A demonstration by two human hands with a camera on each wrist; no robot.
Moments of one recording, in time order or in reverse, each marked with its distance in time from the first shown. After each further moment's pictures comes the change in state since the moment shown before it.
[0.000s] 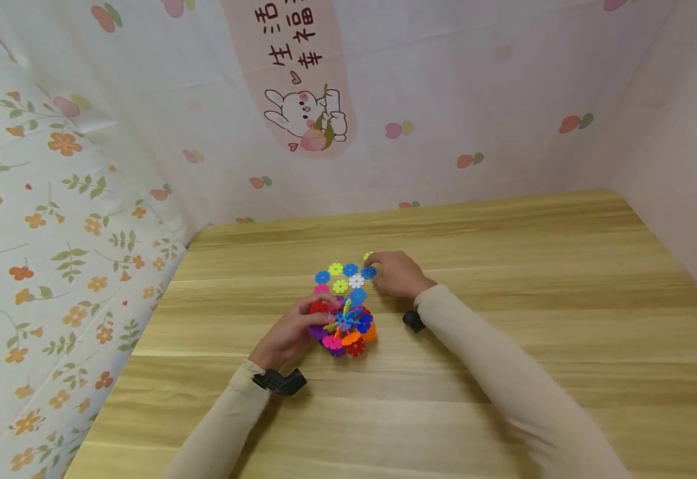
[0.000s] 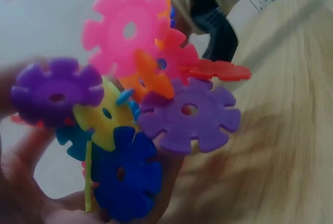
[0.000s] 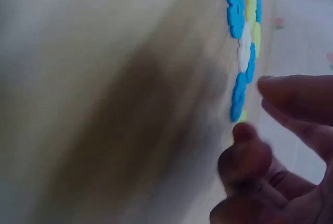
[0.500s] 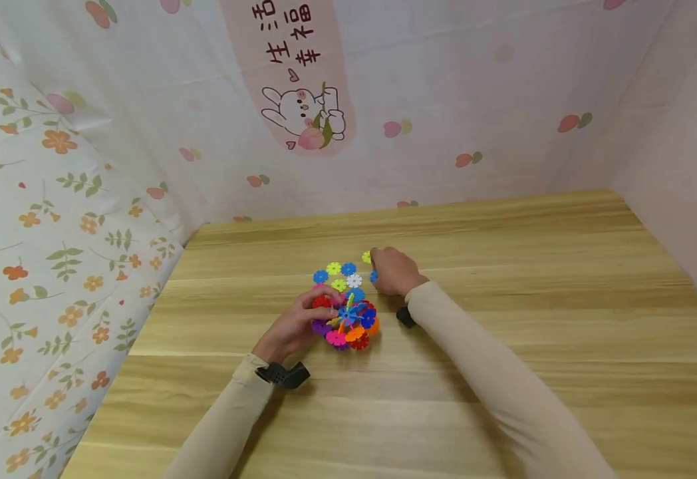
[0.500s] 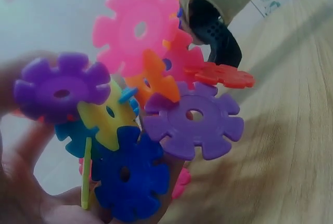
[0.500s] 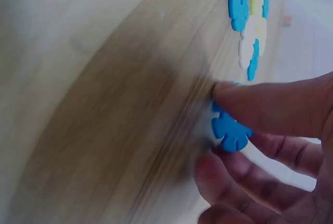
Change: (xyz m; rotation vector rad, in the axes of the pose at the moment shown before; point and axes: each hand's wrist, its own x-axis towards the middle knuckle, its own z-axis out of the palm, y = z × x) left_hand 0.011 0.003 0.003 -0.049 0.000 0.000; right_hand 0.006 -0.010 -0.003 -0.161 -0.014 0.058
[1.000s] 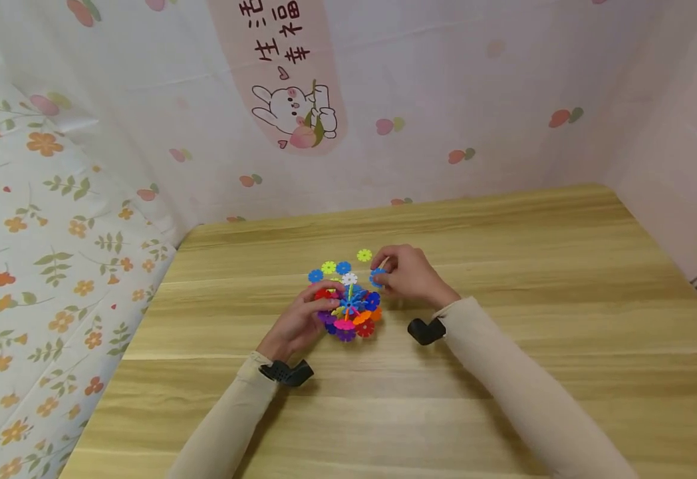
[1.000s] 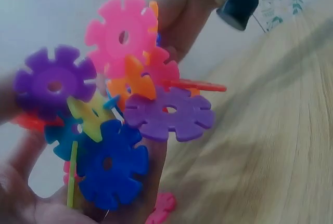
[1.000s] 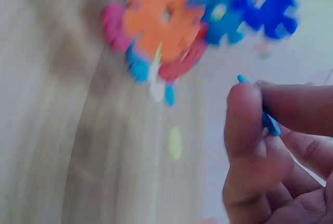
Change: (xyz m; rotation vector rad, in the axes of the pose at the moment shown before) left_hand 0.010 0.000 0.012 -0.187 0.025 0.004; right_hand -0.052 0.005 -0.024 0.557 0.069 -0.014
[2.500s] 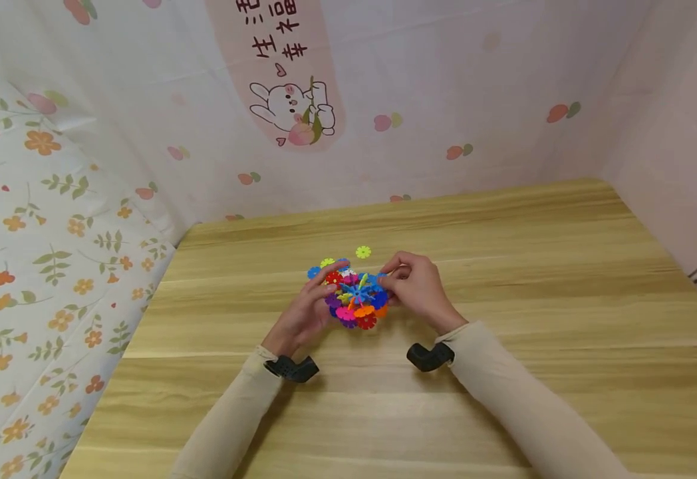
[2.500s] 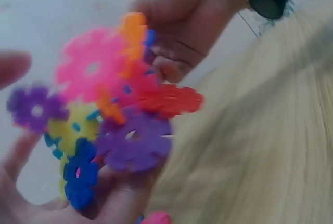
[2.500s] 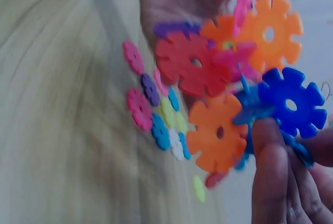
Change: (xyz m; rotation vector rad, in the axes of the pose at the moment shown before) left_hand 0.004 0.006 0.010 -0.022 -0.106 0.035; right_hand -0.033 -0.003 0.018 0.292 0.244 0.098
